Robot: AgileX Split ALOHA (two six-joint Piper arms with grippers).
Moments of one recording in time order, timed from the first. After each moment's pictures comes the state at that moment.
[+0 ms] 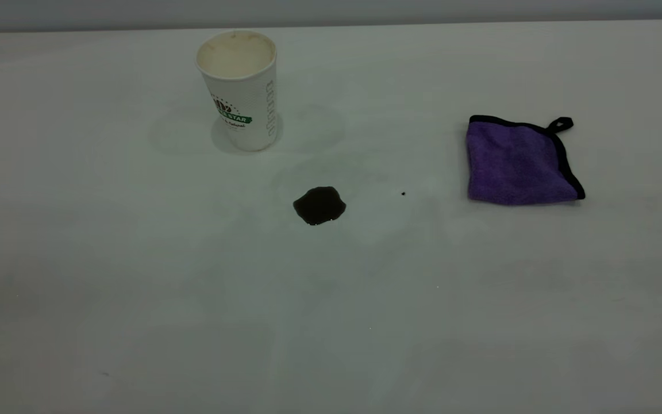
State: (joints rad) left arm 0.05 0.03 -0.49 -0.06 1.13 0.10; right arm -0.04 -0.02 -0.47 0.01 1.14 -0.03
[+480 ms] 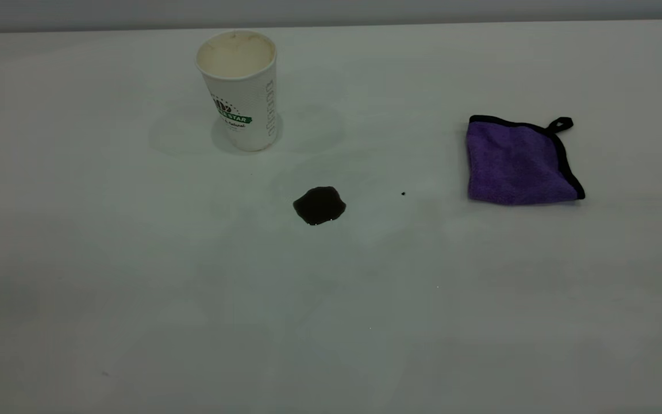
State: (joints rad) left arm 0.03 -0.02 -0.49 -0.05 1.13 0.08; right arm -0.04 -0.02 -0.47 0.01 1.14 -0.03
